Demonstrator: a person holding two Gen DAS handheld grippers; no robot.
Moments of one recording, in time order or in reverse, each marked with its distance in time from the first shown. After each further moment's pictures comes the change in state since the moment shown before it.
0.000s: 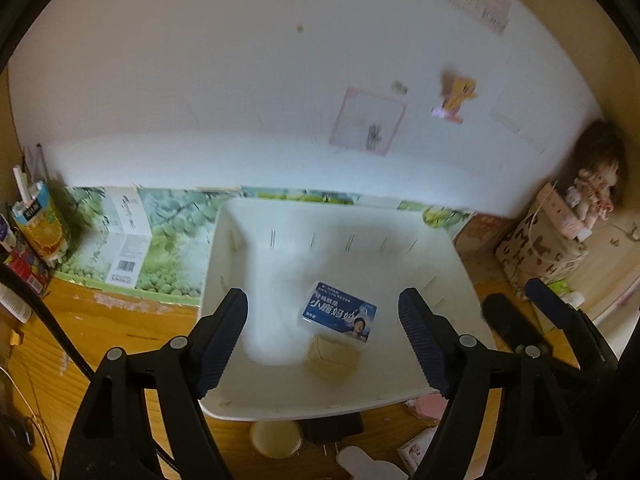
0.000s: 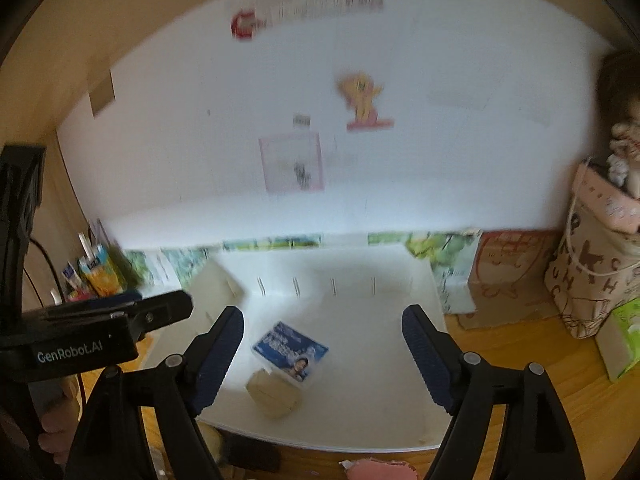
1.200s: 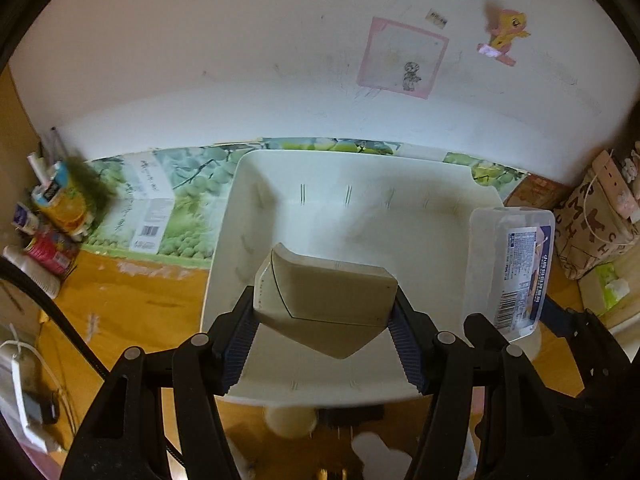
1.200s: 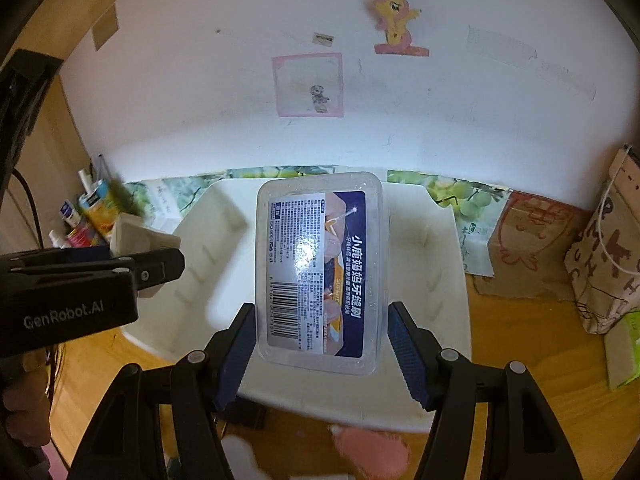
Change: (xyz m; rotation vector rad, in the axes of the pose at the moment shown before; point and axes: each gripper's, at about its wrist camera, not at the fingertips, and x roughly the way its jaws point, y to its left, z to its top) left arm 0.054 -0.017 -0.003 0.006 0.192 0.199; right arm 0.045 -0.004 -0.019 -0.097 0.241 0.045
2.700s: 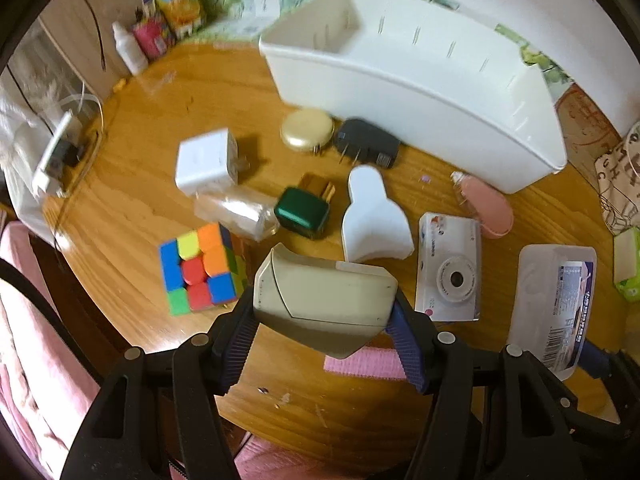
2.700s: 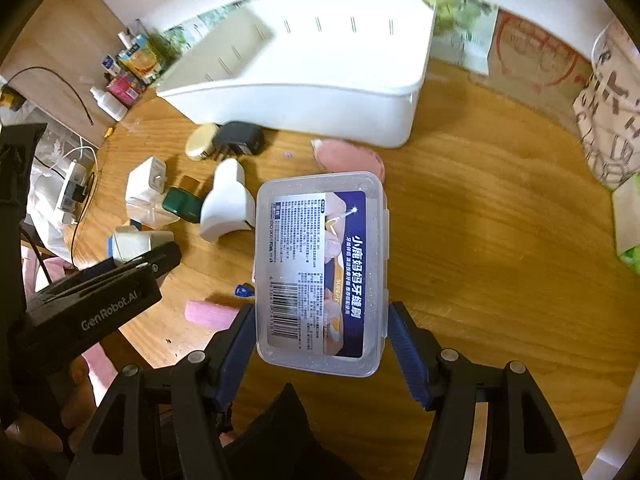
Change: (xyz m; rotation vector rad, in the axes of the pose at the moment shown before) left arm -0.051 -0.065 -0.185 -0.342 0.239 0.255; right arm -0.083 -0.056 -0.127 -0.097 0.519 0.154
